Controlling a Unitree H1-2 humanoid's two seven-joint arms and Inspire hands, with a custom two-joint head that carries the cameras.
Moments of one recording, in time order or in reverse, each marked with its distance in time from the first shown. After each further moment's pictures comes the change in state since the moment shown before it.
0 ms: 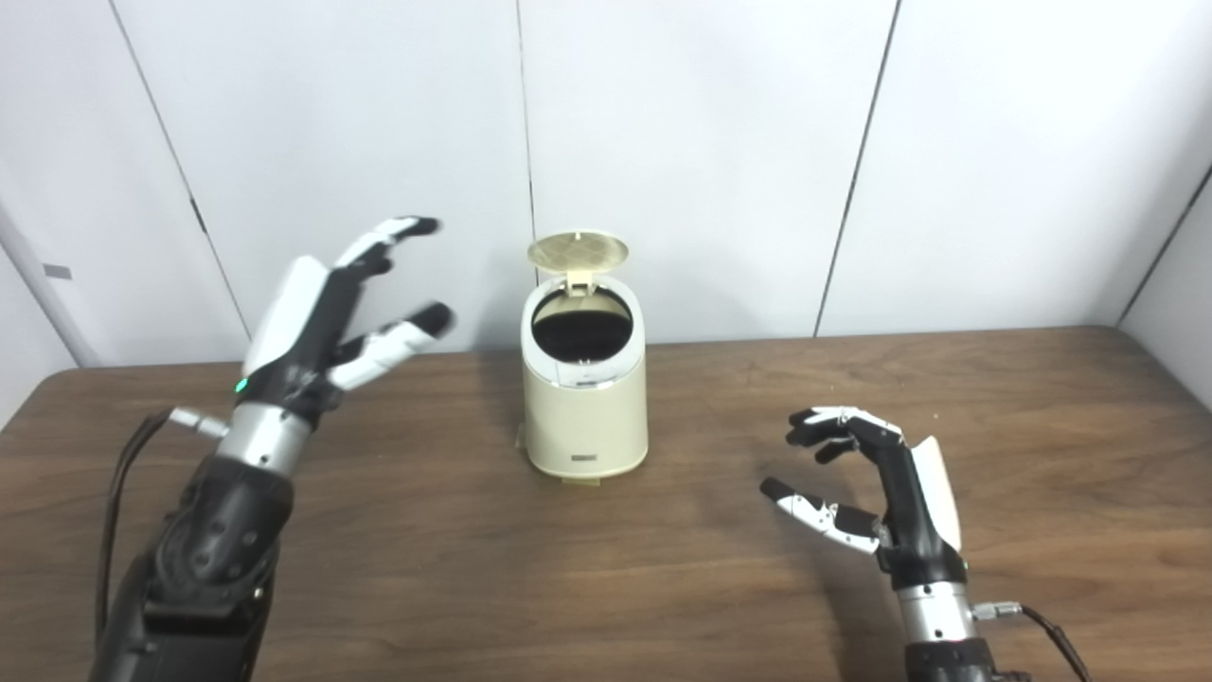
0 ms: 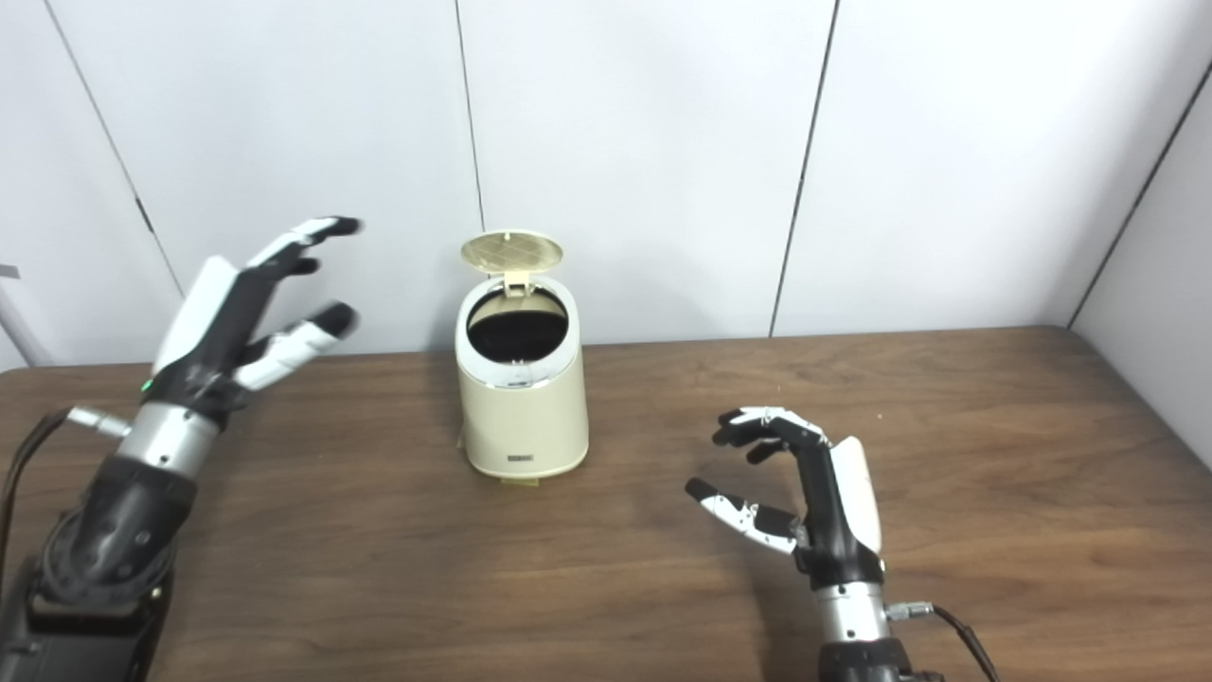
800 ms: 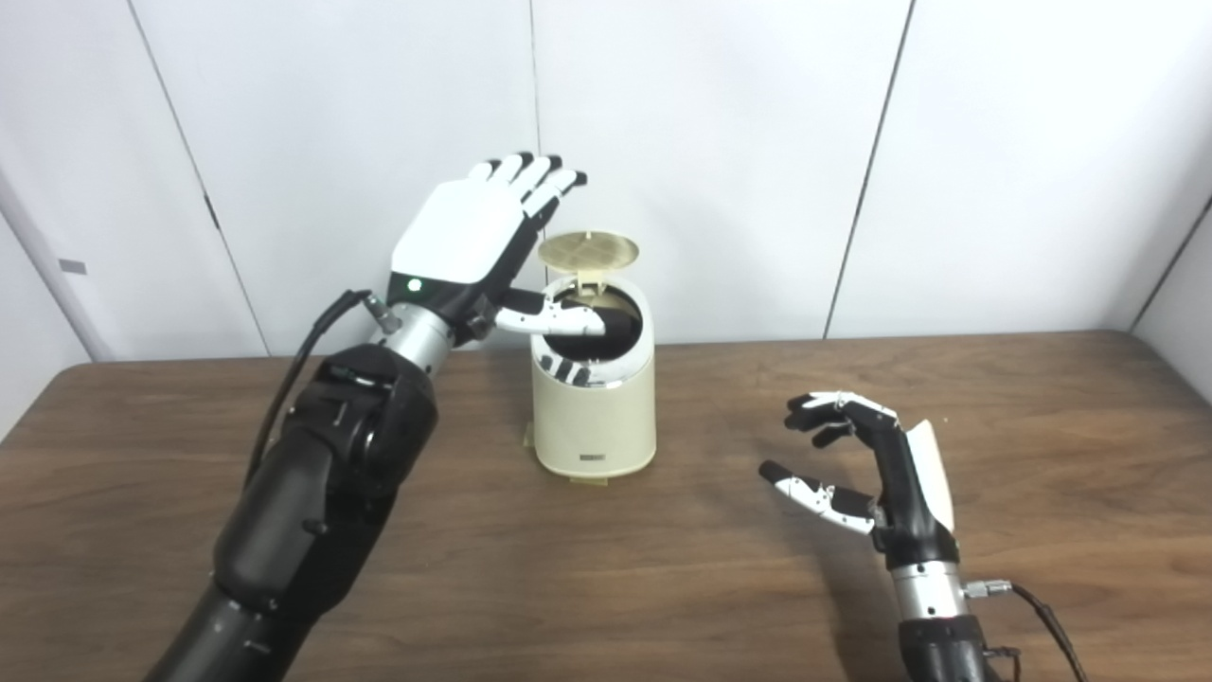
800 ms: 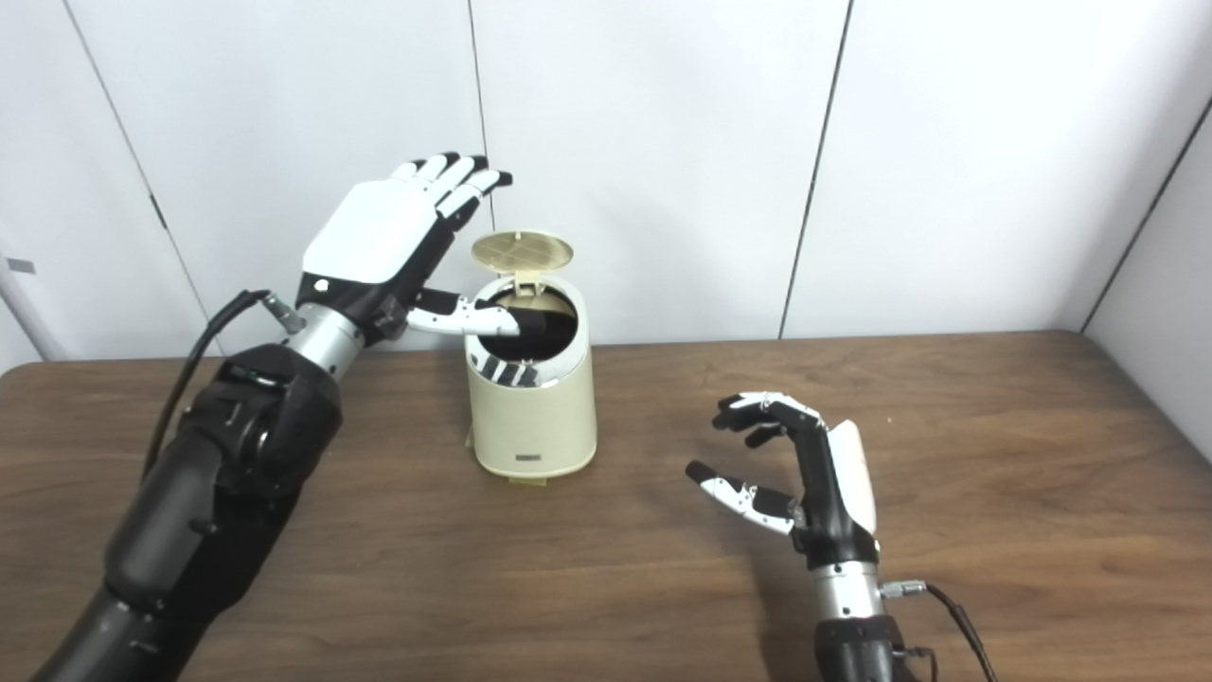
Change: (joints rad) left arm -0.252 -0.075 -0.231 0.151 0.511 0.029 -0.074; right arm -0.056 -0.013 0.015 0.087 0.020 -0.032 -0.021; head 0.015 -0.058
